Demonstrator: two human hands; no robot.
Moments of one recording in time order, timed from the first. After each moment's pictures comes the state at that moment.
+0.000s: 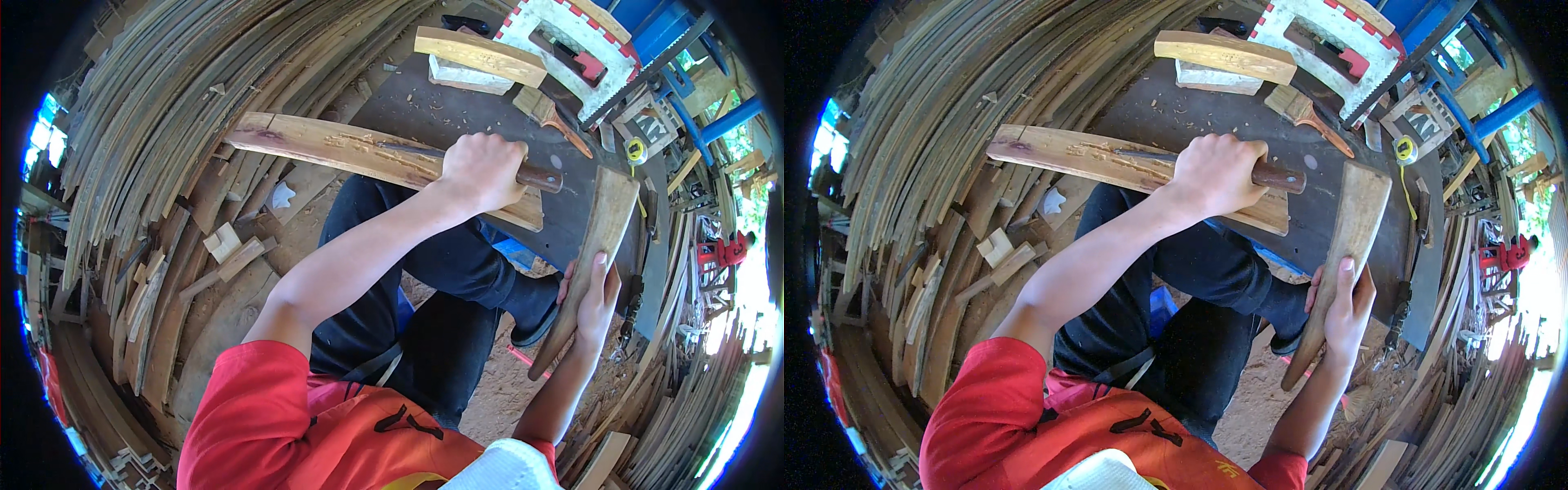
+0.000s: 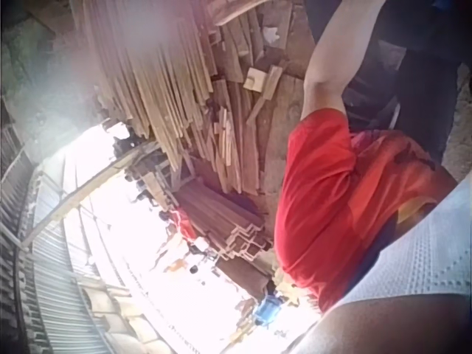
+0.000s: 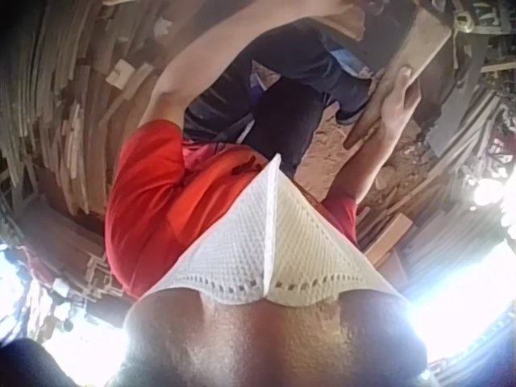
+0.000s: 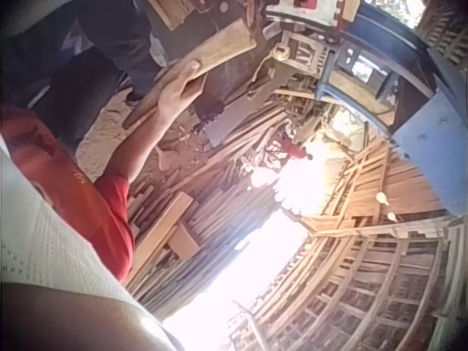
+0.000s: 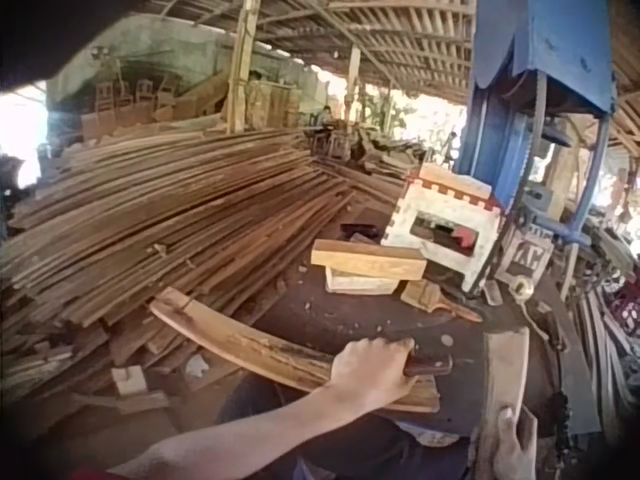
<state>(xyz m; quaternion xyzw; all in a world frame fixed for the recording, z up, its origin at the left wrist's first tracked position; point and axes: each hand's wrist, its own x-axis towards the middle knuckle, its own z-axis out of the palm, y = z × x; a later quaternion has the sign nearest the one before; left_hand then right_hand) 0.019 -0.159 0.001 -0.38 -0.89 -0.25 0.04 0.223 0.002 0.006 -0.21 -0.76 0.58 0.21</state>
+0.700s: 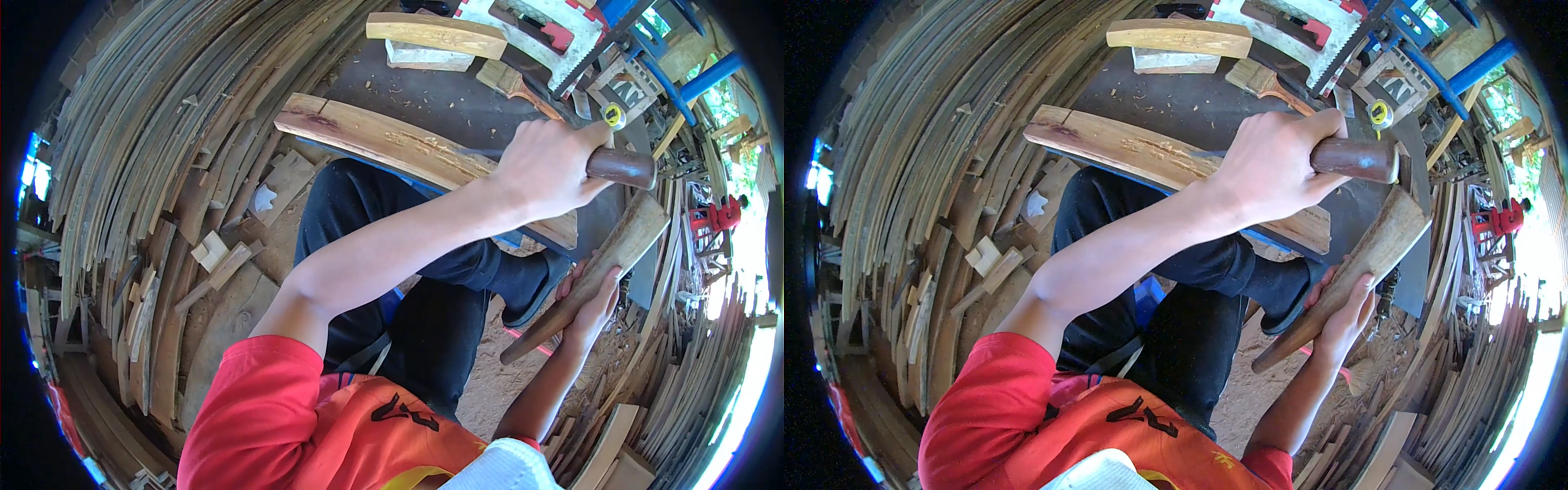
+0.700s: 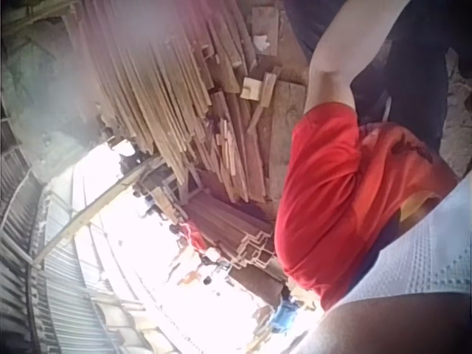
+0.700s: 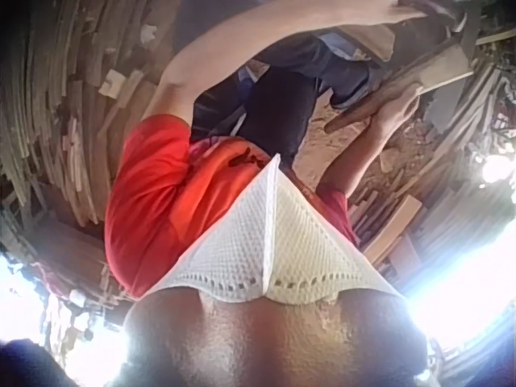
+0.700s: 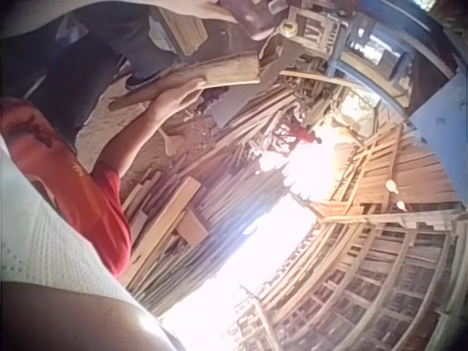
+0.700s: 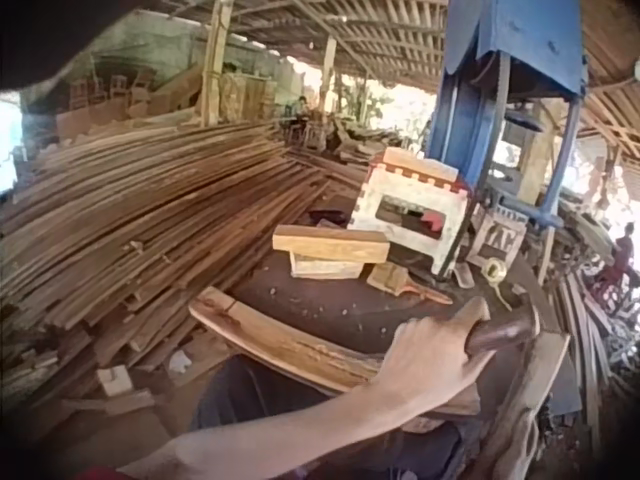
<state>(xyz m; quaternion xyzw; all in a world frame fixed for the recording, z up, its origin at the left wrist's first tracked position) 0.071 -0.089 0.044 -0.47 -0.69 -0.53 0.14 0.276 0.025 -0.024 -0.26 -0.62 0.66 0.35</state>
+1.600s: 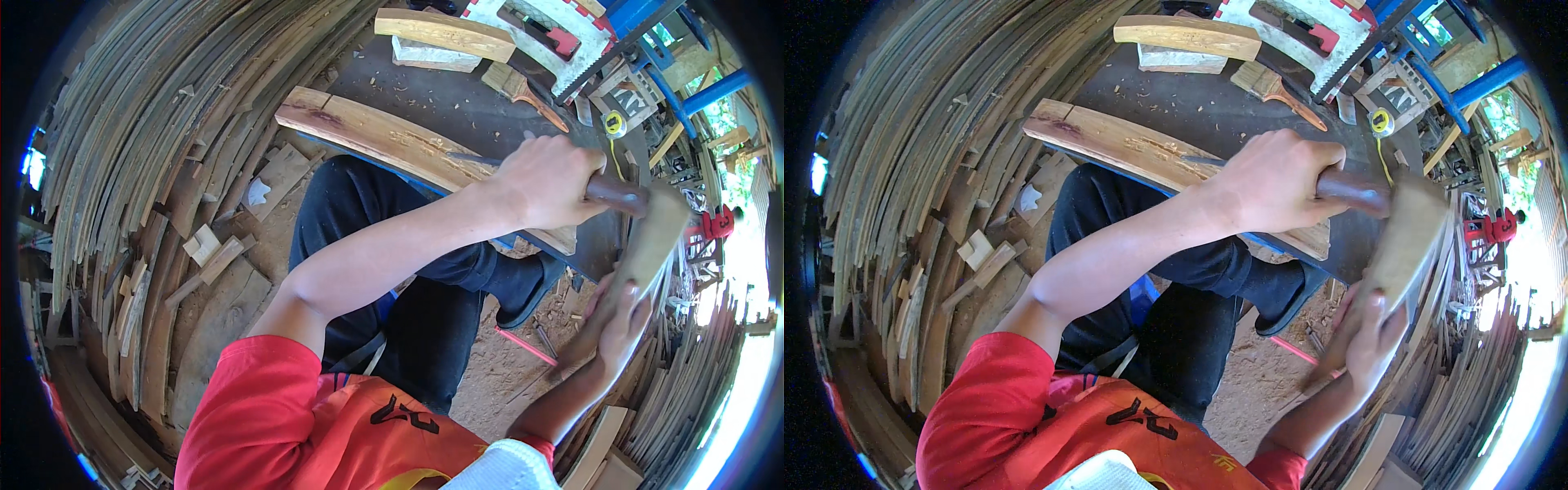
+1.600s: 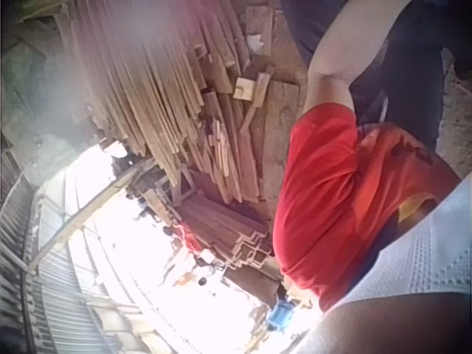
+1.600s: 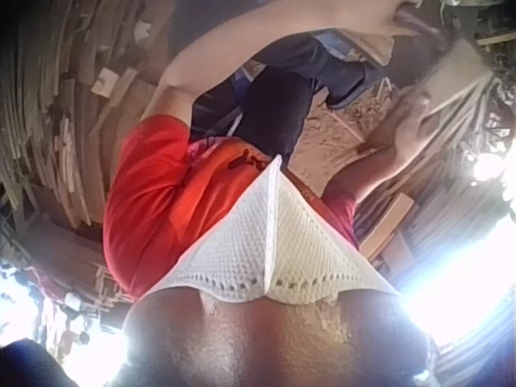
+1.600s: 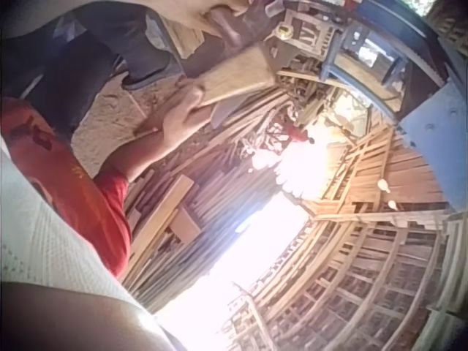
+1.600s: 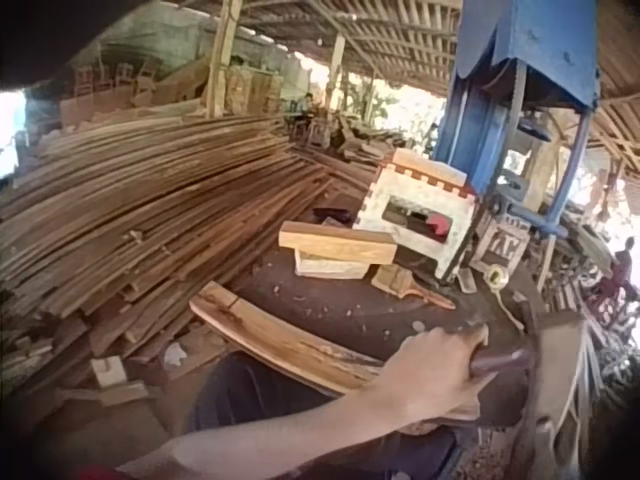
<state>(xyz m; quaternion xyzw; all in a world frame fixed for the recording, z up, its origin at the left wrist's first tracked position) 0.068 -0.104 0.044 -0.50 -0.72 -0.49 0.05 0.296 0.036 0.040 -0.23 -0.77 0.47 0.36</state>
